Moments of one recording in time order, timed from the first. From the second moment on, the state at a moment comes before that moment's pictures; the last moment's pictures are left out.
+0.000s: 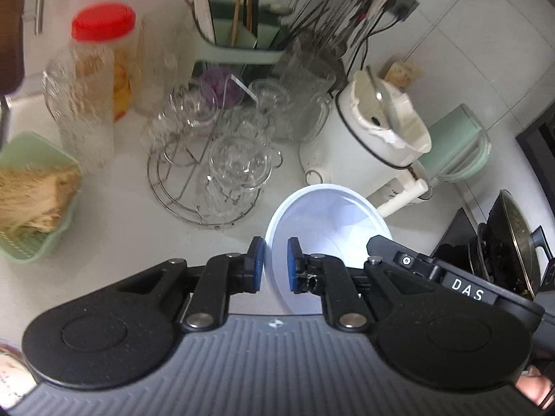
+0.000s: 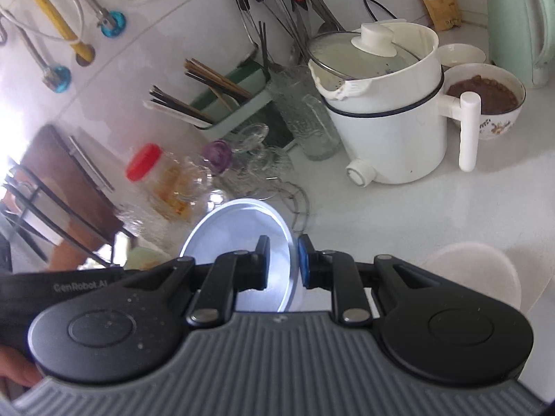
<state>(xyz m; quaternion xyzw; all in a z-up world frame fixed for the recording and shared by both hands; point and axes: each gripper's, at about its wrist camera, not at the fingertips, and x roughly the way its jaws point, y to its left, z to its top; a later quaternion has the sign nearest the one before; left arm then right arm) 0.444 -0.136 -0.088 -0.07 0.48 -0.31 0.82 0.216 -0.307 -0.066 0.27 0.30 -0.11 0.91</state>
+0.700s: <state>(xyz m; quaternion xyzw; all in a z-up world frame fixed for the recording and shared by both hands) 0.360 -0.038 -0.050 -0.11 0.45 -0.29 0.84 0.159 -0.220 -0.037 0.24 0.31 -0.10 0.92</state>
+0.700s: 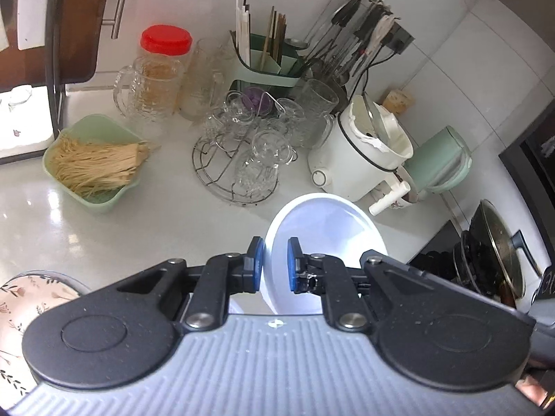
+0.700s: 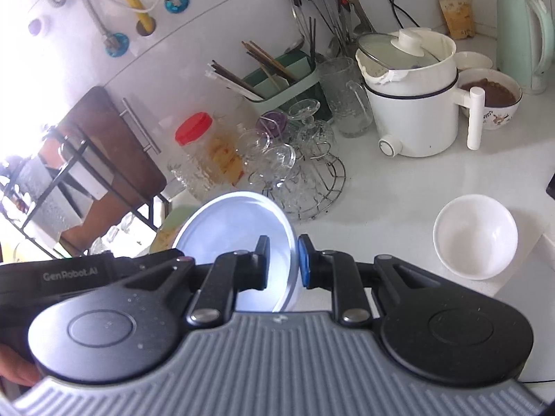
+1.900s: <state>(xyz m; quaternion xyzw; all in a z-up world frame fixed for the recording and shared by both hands) 0.347 0.001 -0.159 0.00 0.50 -0.23 0.84 0.193 -0.157 -0.134 0.16 0.43 -0.06 0.89</state>
